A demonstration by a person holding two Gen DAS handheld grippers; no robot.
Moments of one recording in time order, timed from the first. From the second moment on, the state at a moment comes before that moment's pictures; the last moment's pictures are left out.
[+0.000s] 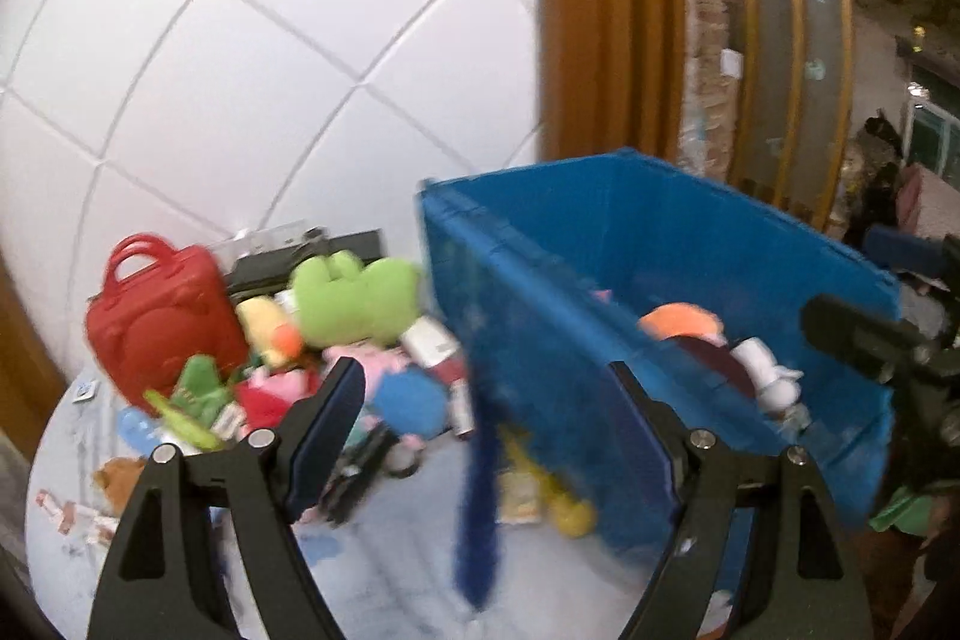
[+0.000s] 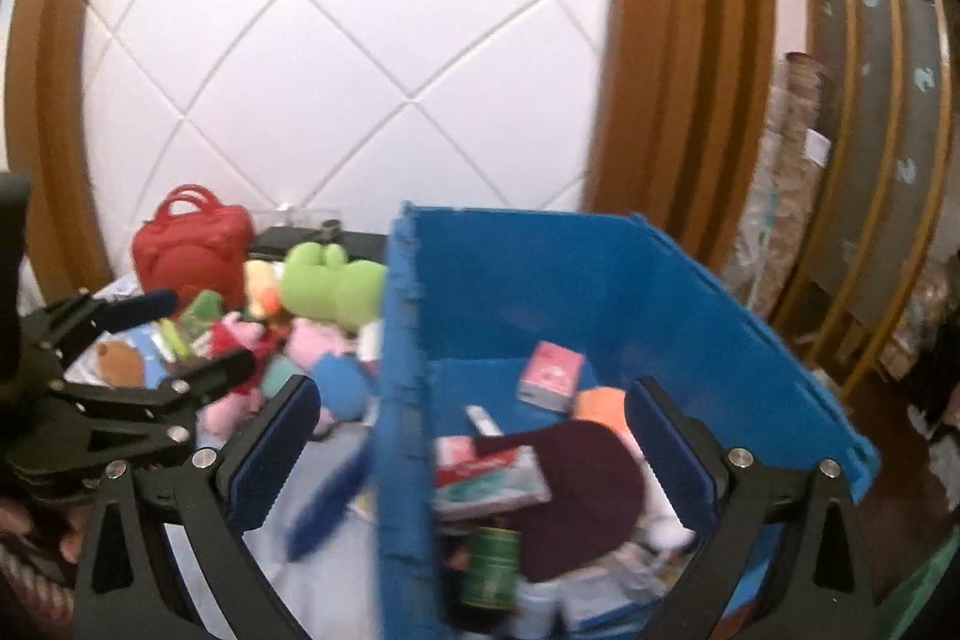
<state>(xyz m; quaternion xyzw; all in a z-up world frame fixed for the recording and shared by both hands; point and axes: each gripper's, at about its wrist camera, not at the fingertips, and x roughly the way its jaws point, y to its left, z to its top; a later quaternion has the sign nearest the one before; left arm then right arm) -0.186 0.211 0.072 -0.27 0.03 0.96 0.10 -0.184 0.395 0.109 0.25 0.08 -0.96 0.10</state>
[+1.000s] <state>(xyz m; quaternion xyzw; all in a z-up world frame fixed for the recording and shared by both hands) -0.136 -0.166 -0.177 -0.49 -0.07 0.85 -0.15 -0.232 0.116 -0.093 0.45 0.06 -0.85 0.26</state>
